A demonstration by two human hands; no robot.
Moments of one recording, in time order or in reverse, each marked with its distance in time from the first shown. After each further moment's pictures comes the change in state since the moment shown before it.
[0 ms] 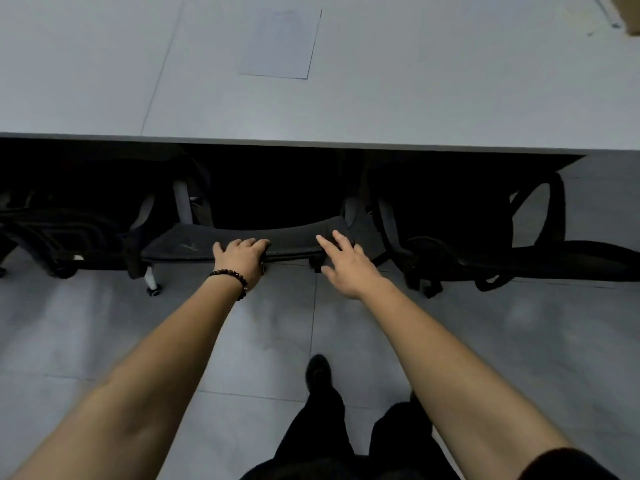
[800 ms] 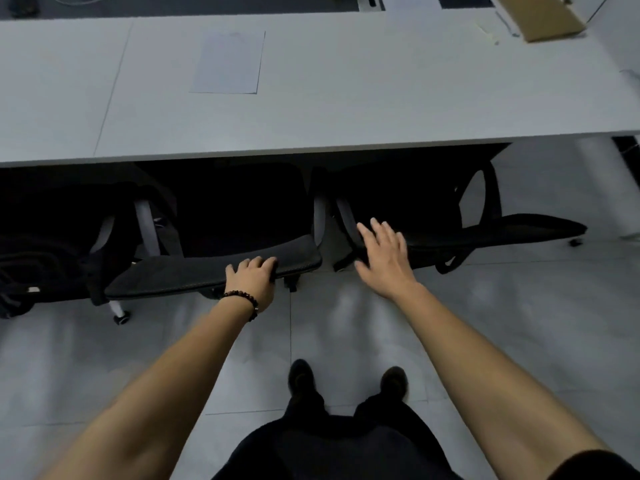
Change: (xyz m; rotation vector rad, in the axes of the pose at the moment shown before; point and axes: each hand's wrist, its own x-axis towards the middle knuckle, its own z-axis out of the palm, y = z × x) left_hand -0.038 0.086 0.022 -0.023 0.036 0.119; right_hand -0.092 0.097 -0.028 -0.112 0.389 0.146
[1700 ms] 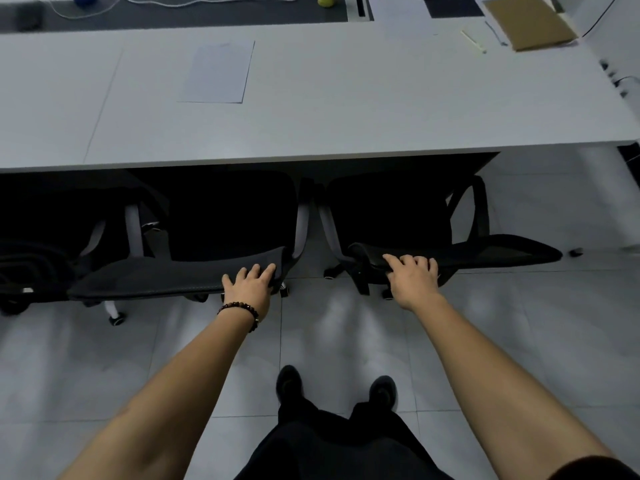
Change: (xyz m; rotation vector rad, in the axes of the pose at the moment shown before) left_hand -0.002 0.062 0.009 0.061 -0.043 -0.111; right_hand -0.015 0.106 -0.015 -0.247 -0.224 0.203
